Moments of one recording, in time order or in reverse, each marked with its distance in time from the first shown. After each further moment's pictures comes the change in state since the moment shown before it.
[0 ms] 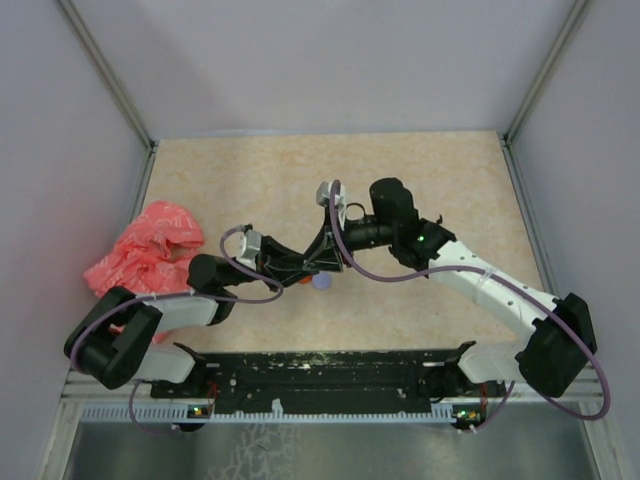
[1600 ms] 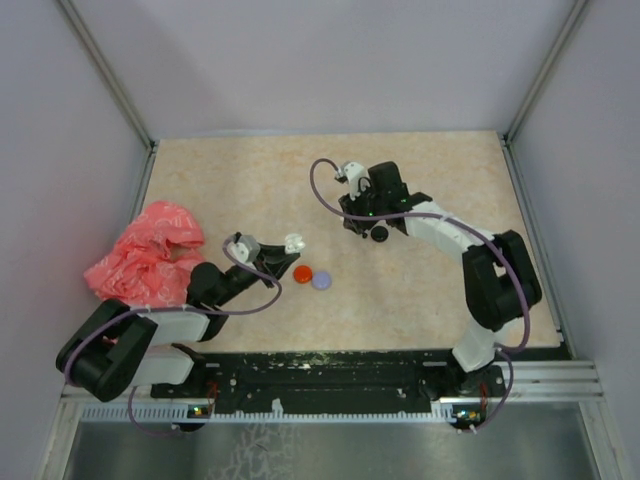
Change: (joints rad) left arm 0.037 -0.074 -0.165 -0.211 -0.485 0.312; right arm -0.247 0.391 0.112 -0.133 0.565 -0.232
